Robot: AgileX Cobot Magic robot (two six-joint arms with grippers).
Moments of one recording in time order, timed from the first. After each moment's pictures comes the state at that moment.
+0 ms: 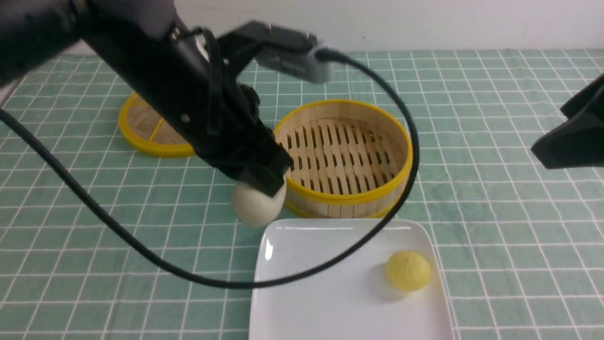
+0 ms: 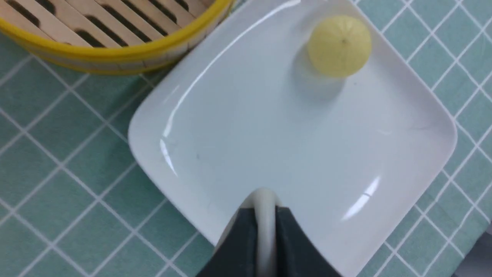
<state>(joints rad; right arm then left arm) 0.36 1.19 -1.42 0.27 1.27 -0.44 -0.47 1.60 -1.41 -0.37 1.12 0.42</state>
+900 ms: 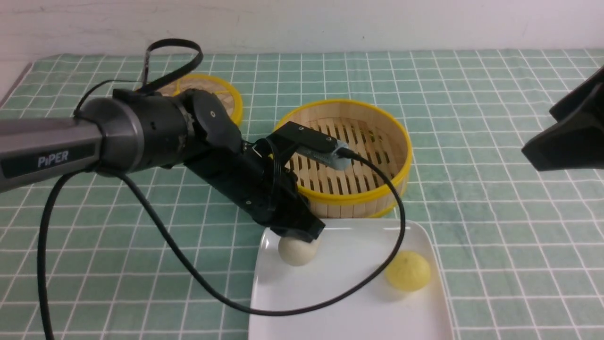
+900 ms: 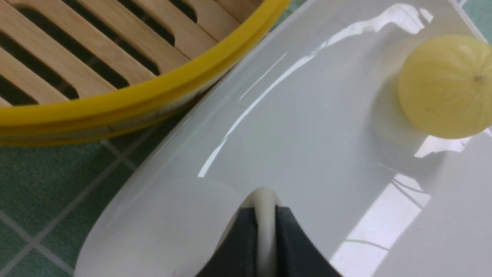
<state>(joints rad) 0.36 1.19 -1.42 0.32 1.27 -0.46 -0.47 1.86 -1.22 -0.63 0.70 0.74</state>
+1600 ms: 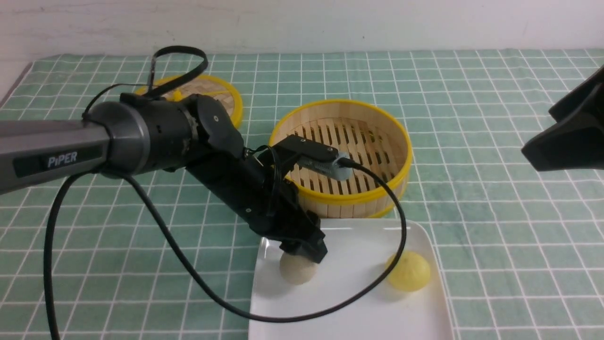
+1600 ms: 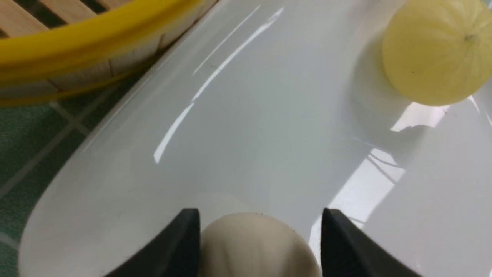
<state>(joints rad) 0.36 1.19 -1.42 0.32 1.27 -0.46 -0.47 1.87 -1.22 -0.64 0.78 0.73</state>
